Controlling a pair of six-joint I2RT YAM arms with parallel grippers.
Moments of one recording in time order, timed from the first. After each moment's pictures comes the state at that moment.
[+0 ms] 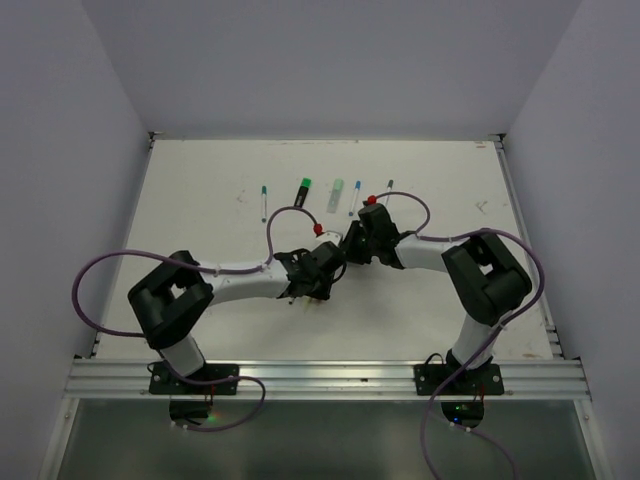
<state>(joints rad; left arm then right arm) -0.98 1.71 0.97 -0.31 -0.27 -0.61 0.56 1.78 0.88 0.08 -0.14 0.85</state>
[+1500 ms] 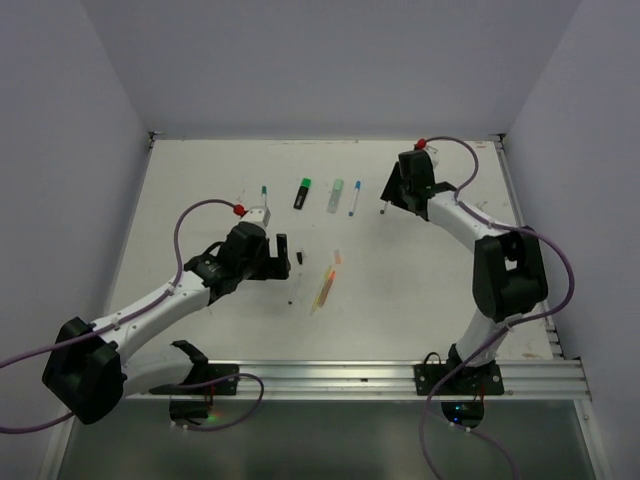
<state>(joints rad) -0.62 1.14 0.70 -0.36 -0.16 -0.52 0.30 1.73 1.22 -0.26 0.22 0.60</state>
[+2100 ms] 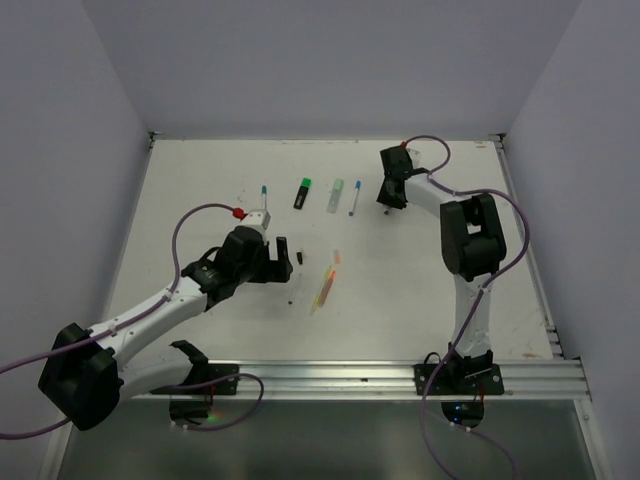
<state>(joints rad) -0.62 1.10 0.64 -0.29 -0.12 -0.52 0.28 2.15 1.56 -0.38 0.27 0.57</state>
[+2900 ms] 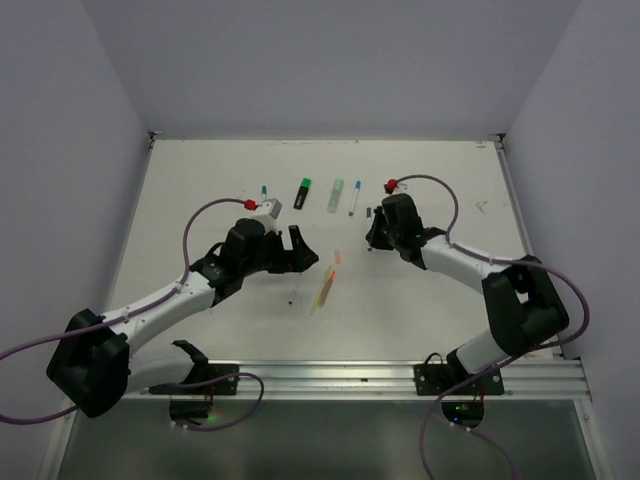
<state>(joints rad) -0.62 1.17 0.64 -0.04 0.12 -0.63 0.42 1.60 0.89 -0.09 0.12 0.52</state>
